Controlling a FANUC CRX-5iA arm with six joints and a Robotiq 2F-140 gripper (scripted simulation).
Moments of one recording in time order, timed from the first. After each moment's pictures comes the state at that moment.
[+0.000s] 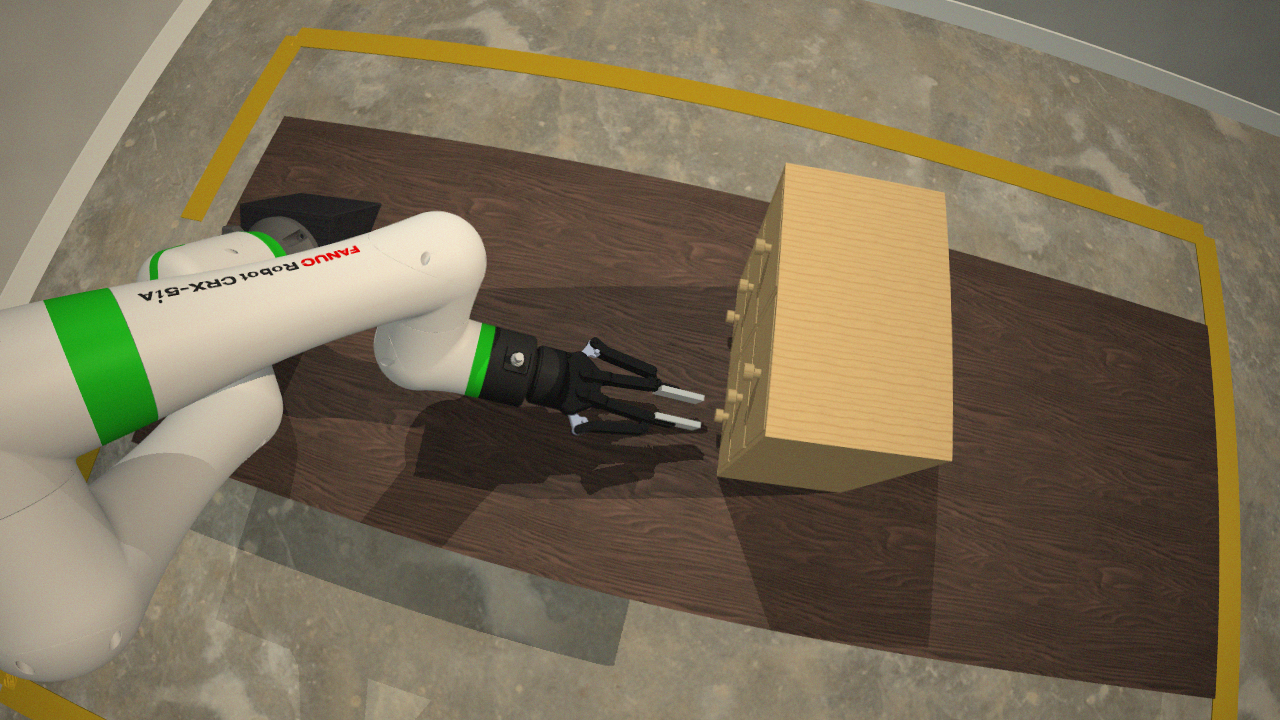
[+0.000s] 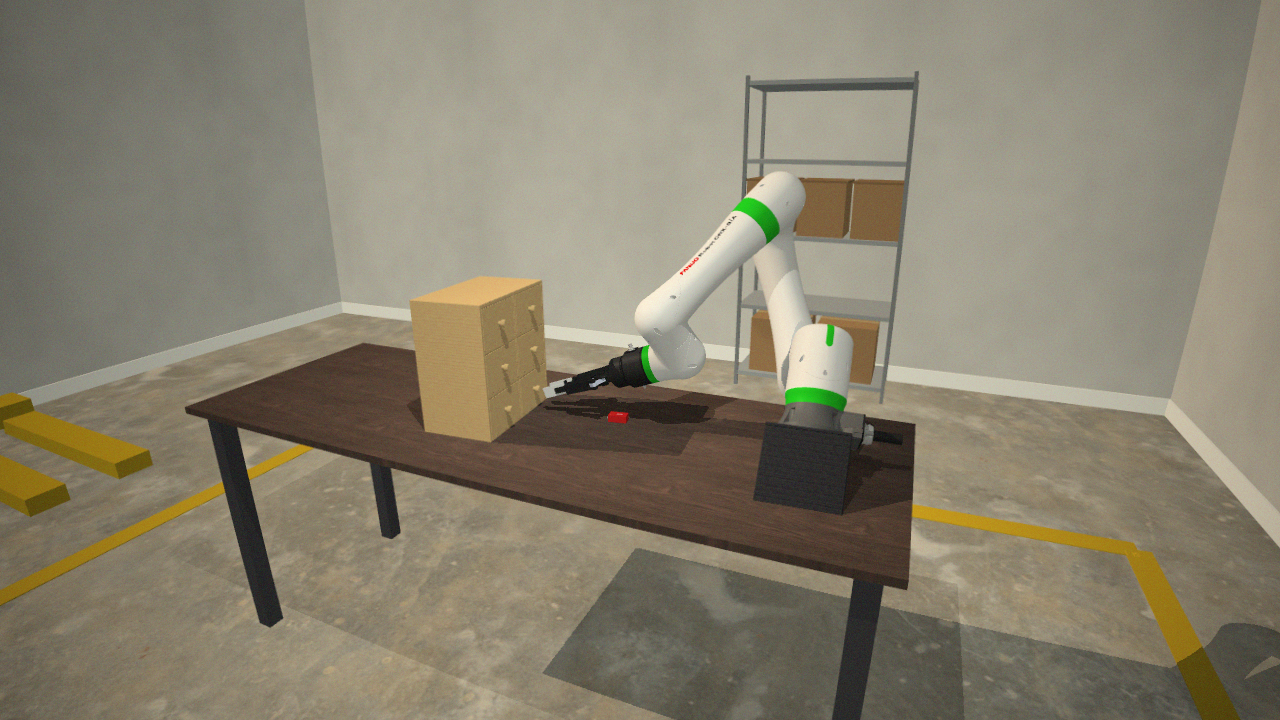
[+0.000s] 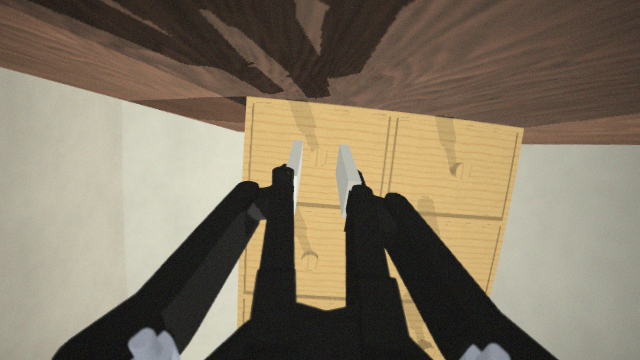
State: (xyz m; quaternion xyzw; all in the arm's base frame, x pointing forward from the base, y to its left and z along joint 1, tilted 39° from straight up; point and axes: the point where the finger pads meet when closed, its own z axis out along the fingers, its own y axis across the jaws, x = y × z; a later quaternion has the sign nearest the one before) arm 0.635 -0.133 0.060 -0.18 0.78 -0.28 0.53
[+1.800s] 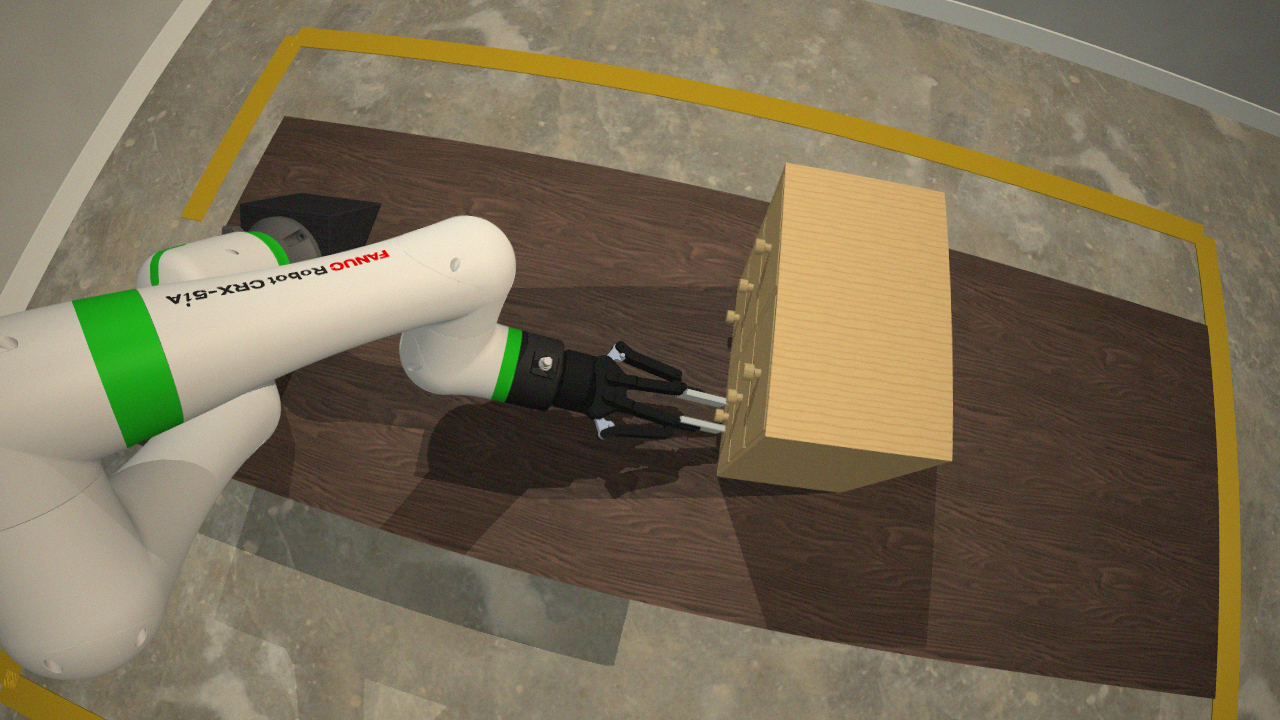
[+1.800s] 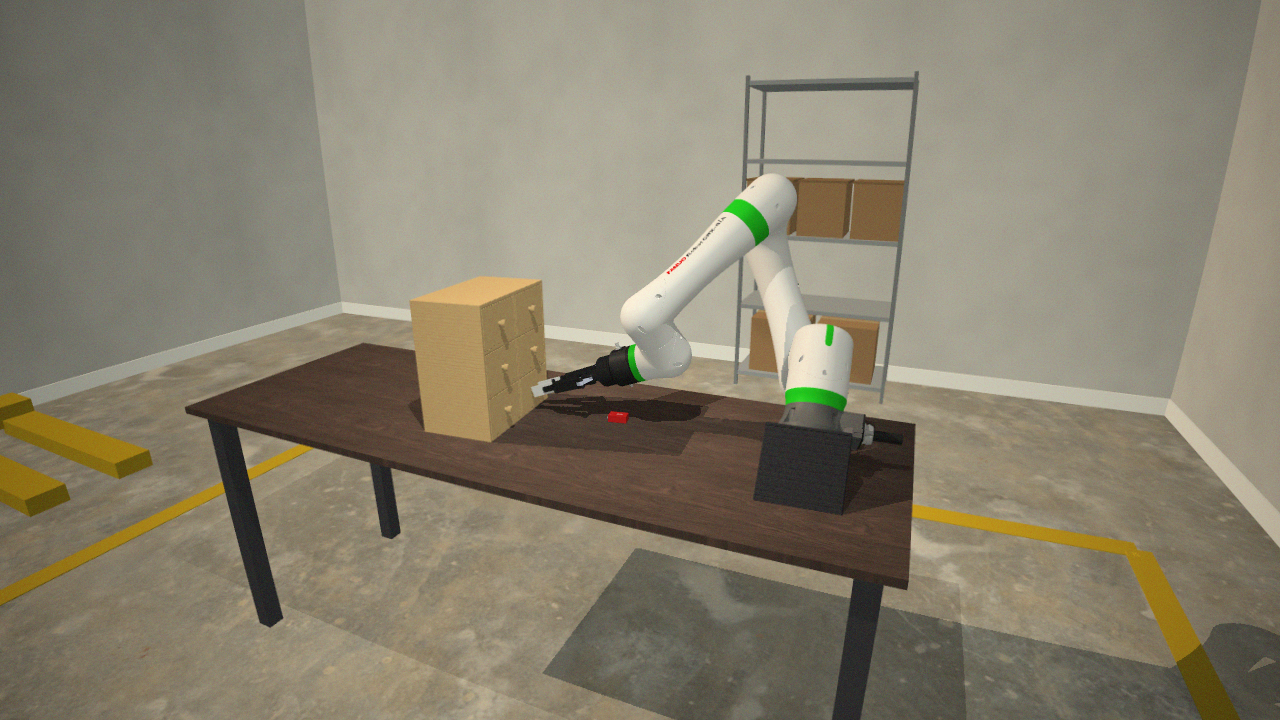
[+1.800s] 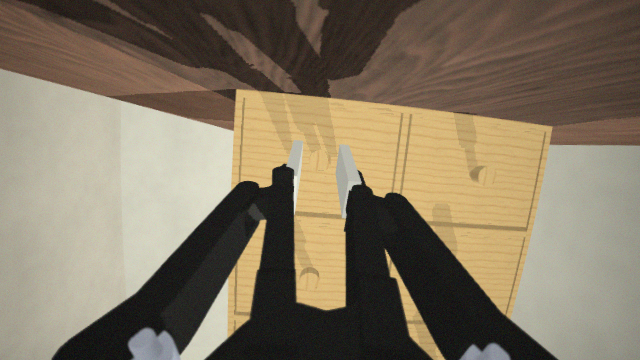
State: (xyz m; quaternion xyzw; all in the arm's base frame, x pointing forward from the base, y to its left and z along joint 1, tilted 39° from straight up) arm 0.669 -0.135 0.058 -0.18 0.78 -0.28 0.53
